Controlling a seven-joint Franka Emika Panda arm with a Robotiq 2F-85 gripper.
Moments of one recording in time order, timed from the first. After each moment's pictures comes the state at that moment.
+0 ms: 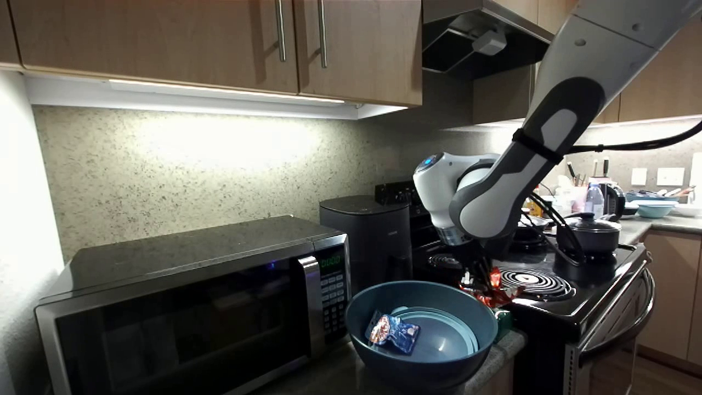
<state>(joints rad) 0.00 0.21 -0.08 -2.23 -0.64 2.26 0.22</state>
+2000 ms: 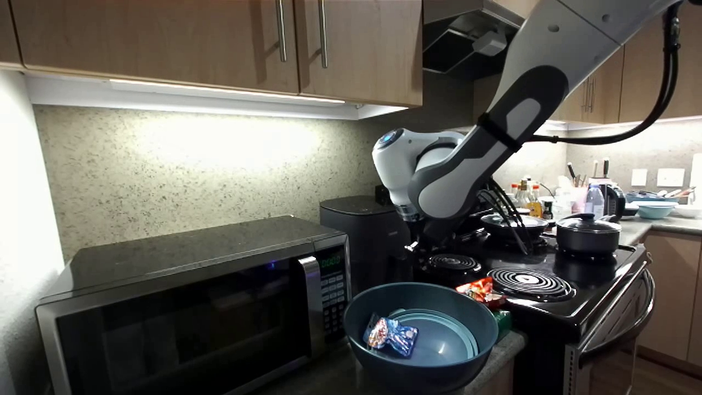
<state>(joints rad) 0.16 0.25 -0.12 -2.02 -0.69 2.19 0.58</state>
